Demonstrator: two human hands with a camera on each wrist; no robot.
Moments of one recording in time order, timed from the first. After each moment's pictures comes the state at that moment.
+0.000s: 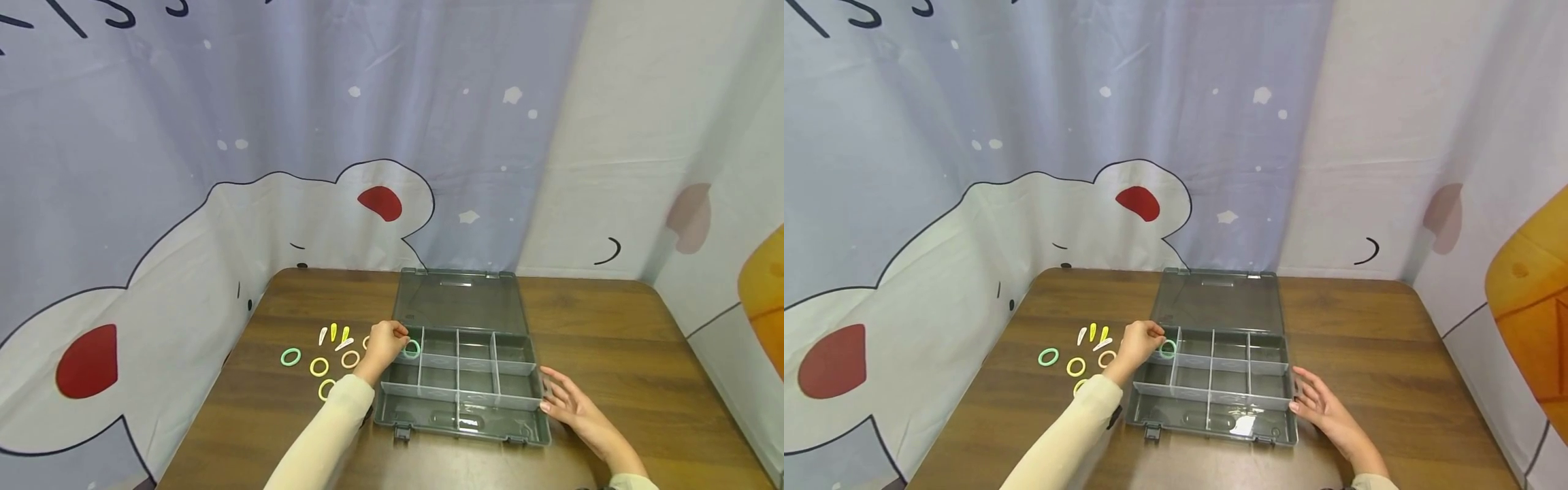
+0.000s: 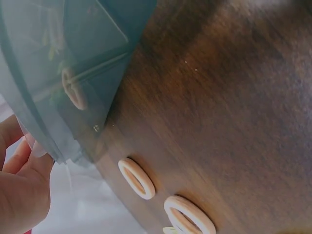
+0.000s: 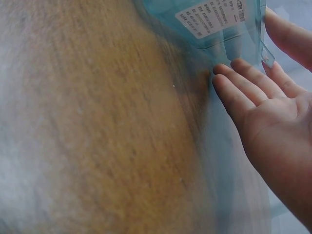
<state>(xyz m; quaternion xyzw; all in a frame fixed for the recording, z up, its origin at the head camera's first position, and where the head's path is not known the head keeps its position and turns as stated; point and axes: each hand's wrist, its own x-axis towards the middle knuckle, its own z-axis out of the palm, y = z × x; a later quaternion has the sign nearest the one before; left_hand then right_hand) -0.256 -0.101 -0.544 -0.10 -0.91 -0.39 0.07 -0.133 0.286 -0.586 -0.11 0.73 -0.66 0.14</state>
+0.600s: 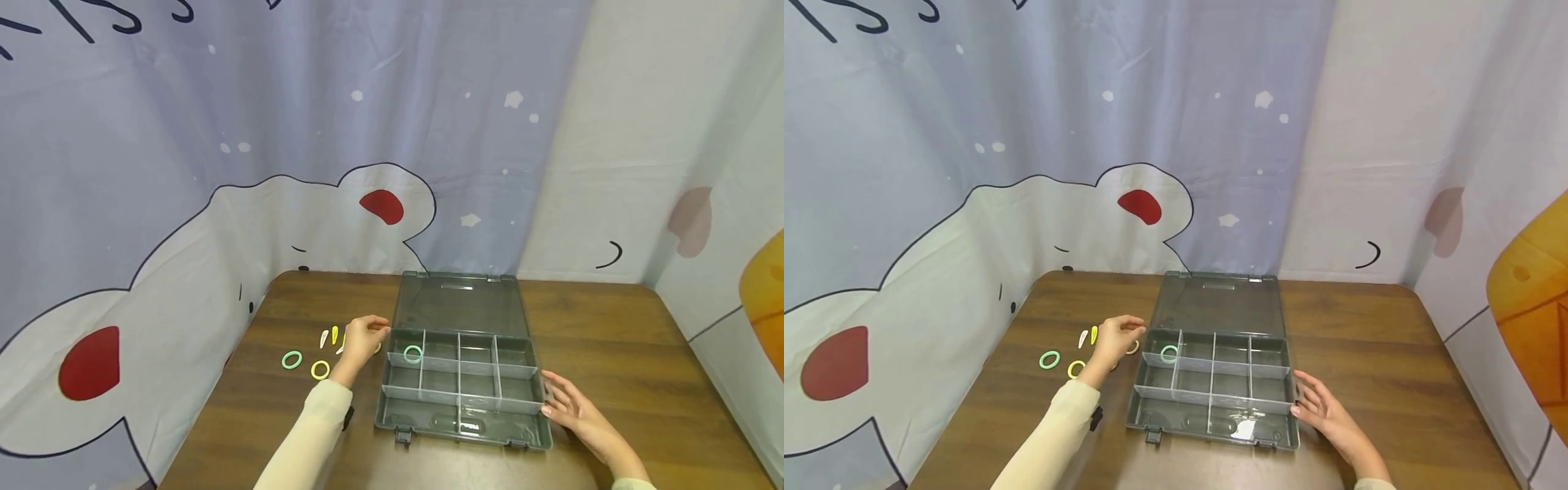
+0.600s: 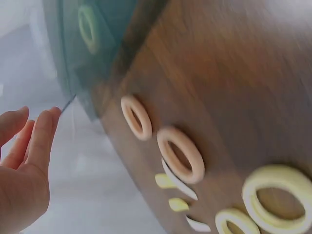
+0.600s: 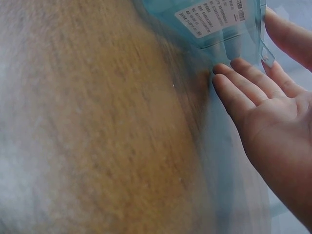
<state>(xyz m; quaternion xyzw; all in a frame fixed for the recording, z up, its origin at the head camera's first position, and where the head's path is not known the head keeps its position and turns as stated) -0.255 -0.142 -0.525 -0.07 -0.87 -0.48 0.11 -0.134 0.287 -0.585 -0.12 0.72 -0.66 0.15</state>
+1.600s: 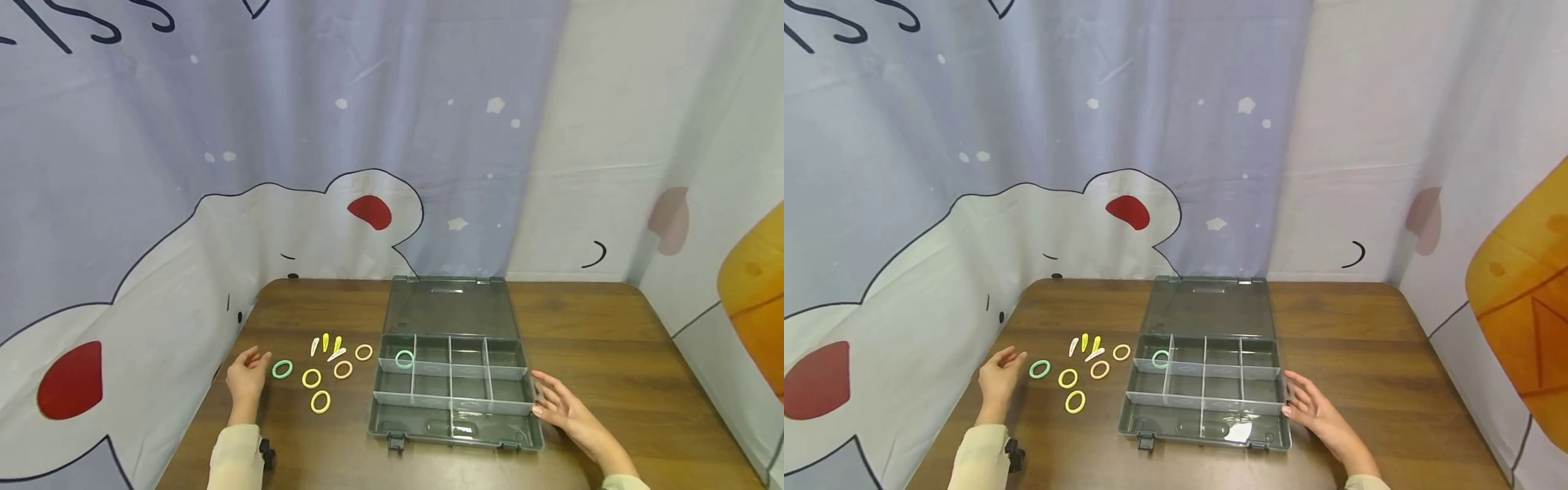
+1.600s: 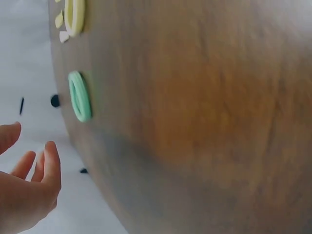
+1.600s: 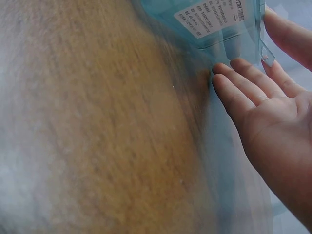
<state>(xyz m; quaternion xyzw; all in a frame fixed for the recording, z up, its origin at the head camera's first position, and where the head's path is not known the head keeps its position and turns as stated) -0.210 -0.319 -0.550 0.22 -0.85 -0.43 0.22 -0.133 0.286 -0.585 -0.10 0.73 -0.66 0.16</state>
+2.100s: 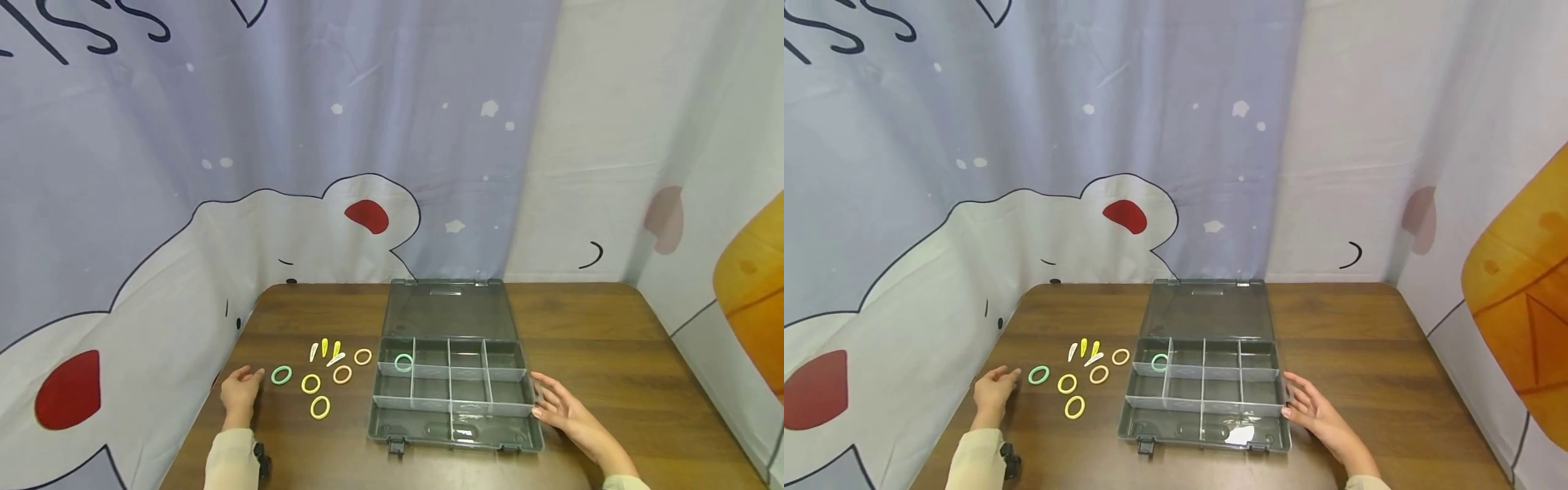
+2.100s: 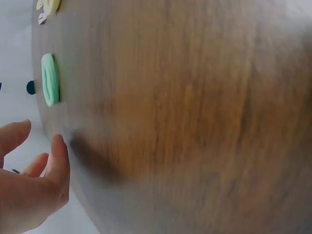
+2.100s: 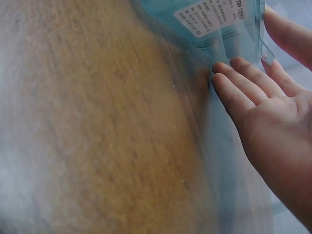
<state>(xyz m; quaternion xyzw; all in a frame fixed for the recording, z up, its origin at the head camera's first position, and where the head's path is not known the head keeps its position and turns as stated) -0.205 -0.336 -0.563 0.28 -0.83 -0.46 0.14 -0.133 0.285 -0.588 -0.10 0.73 -0.66 0.15</state>
